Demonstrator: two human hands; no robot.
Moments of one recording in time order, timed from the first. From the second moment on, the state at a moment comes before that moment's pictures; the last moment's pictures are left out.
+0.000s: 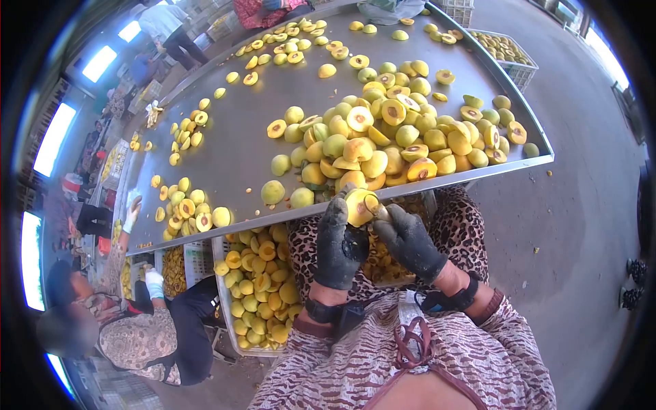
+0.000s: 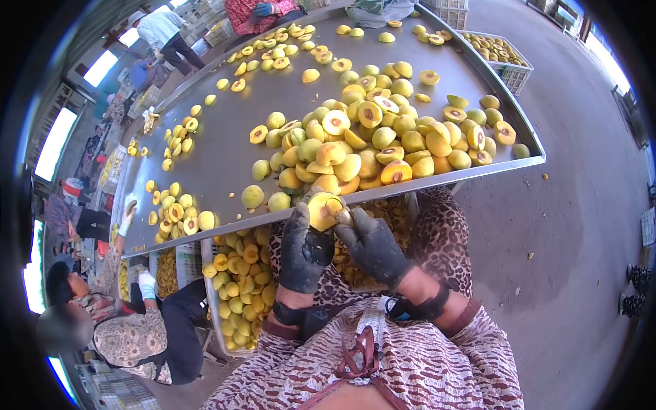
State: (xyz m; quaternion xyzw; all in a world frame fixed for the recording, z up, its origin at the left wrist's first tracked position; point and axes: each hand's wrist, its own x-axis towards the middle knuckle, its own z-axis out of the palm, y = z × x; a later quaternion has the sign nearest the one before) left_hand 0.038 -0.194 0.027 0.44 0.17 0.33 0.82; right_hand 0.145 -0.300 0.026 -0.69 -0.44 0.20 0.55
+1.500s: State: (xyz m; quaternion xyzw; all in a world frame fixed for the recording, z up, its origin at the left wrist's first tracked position) left_hand 0.052 -0.199 0.039 0.68 0.20 0.41 0.58; right_hand 0.147 -0.299 0.029 -0.66 -0.49 0.24 0.52
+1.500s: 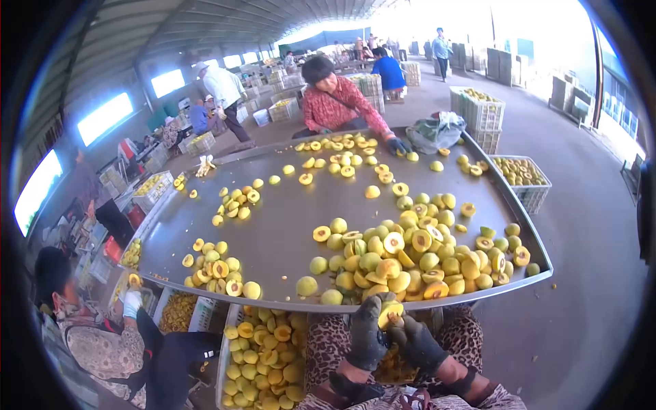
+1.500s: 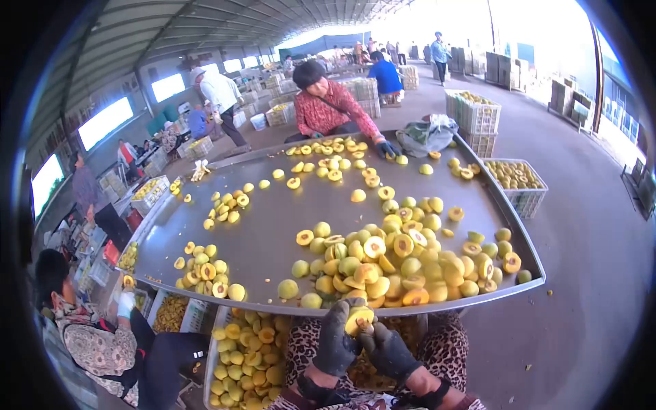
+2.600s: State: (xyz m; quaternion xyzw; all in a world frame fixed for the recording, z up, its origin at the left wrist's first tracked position) left_hand 0.059 -0.228 0.108 0.69 0.19 0.52 0.47; right_hand 0.142 -0.323 0.060 -0.46 -0.46 0.46 0.61
